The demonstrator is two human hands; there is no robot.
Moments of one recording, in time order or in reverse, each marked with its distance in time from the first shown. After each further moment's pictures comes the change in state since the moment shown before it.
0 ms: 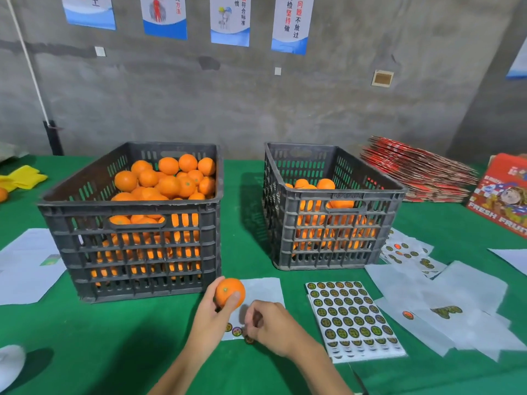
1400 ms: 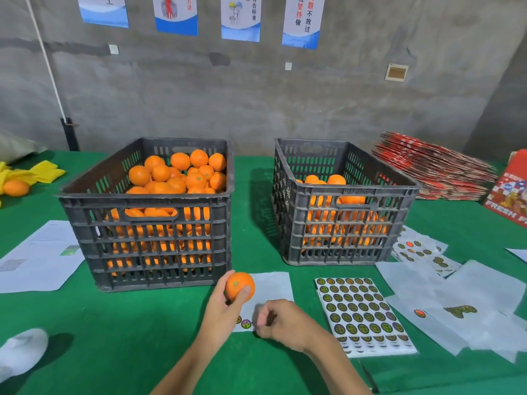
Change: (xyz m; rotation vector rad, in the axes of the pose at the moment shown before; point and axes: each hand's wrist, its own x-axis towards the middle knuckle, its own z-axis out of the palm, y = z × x) left_hand -0.003 -0.001 0.001 0.014 0.008 0.002; right_hand -0.006 0.004 -0.006 0.149 -0.135 0.087
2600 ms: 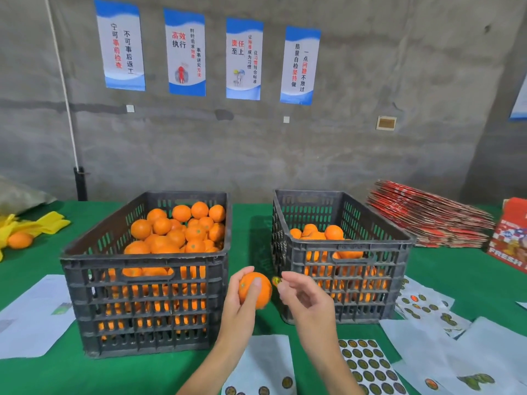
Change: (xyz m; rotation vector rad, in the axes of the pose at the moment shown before) left_hand 0.029 0.133 0.030 -0.290 0.065 0.271; right_hand -0.011 -0.086 -0.087 0.678 0.727 -0.439
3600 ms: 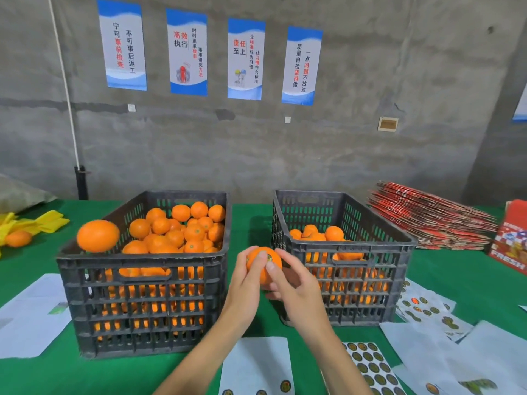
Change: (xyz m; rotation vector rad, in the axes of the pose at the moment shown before) left_hand 0.023 0.050 0.021 0.028 -0.050 0.006; right_hand 0.028 -0.019 0.017 0.069 -0.136 0.105
